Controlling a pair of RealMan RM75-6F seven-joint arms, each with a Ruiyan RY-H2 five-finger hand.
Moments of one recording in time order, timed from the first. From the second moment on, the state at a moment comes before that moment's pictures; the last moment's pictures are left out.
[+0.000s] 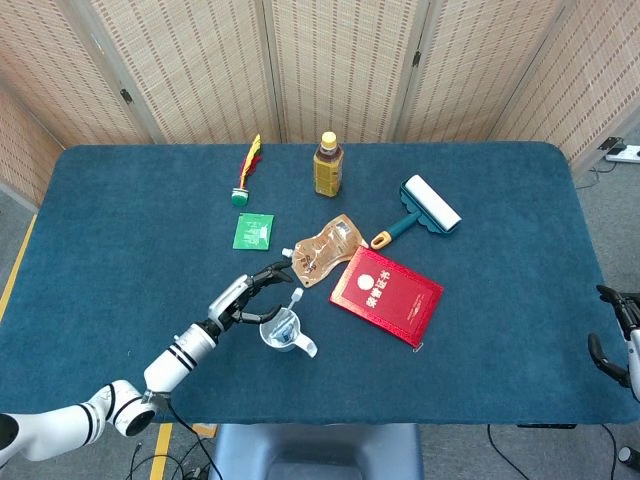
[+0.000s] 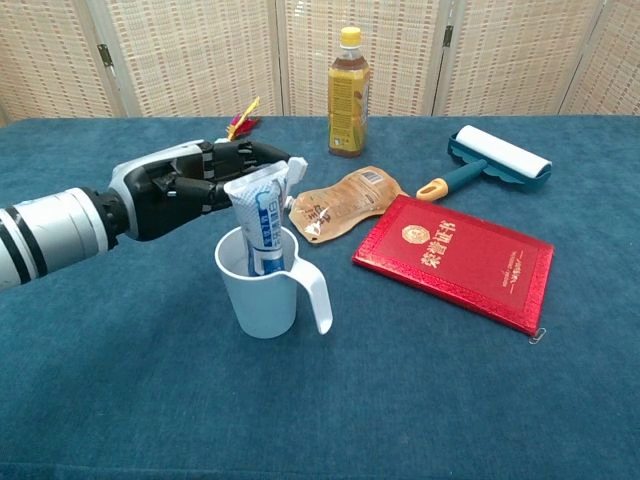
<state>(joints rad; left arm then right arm) -0.77 -1.62 -0.12 -1.25 1.54 0.95 -1.31 -0.01 -1.03 0.10 -1.62 -1.50 1.60 0.03</state>
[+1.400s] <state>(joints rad) -0.35 -1.27 -0.05 -1.57 1.22 1.36 -0.17 0.06 -1.07 0.04 -1.51 -1.56 1.47 0.26</state>
